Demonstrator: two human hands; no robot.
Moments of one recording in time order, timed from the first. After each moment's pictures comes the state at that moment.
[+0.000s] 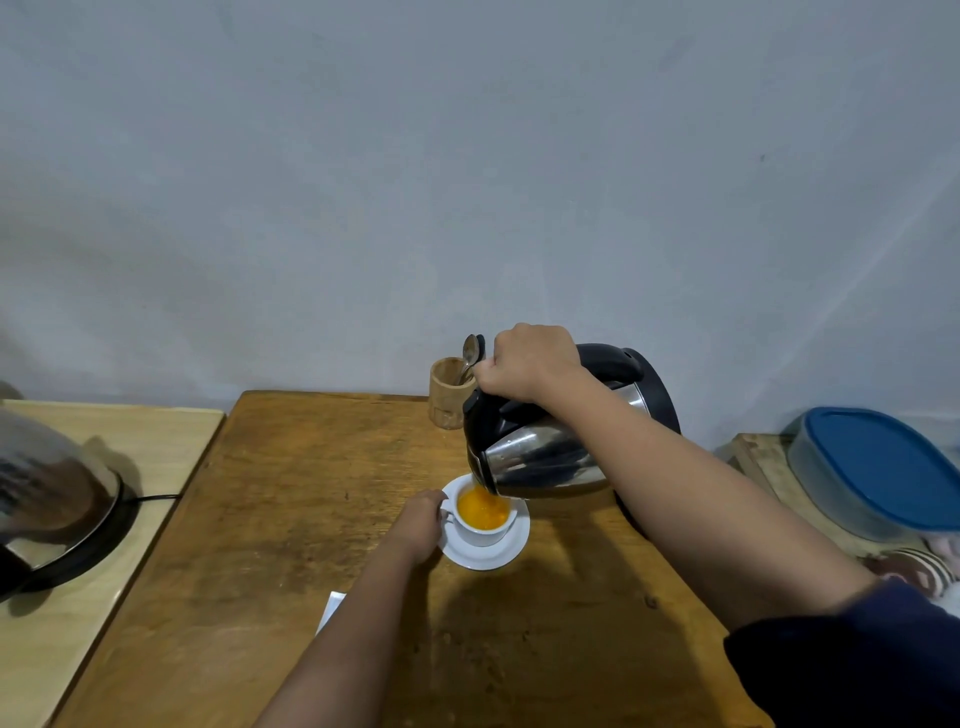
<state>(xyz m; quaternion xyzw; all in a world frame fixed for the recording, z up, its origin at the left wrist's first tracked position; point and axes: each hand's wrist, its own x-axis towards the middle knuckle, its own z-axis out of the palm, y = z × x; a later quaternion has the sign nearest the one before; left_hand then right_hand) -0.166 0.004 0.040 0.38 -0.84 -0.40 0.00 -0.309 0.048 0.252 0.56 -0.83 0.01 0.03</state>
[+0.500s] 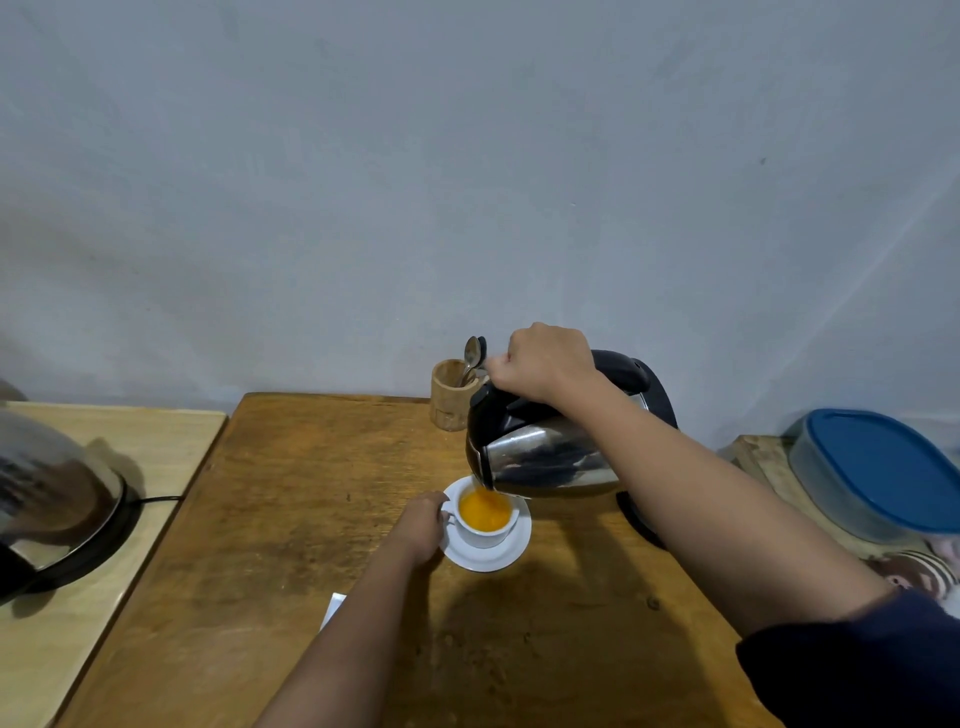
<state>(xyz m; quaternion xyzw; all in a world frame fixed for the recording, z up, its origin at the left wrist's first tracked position) -0.166 0.007 0.047 0.39 -0.82 -0.41 0.00 -0.315 0.058 0.254 0.54 -0.84 0.05 0.01</state>
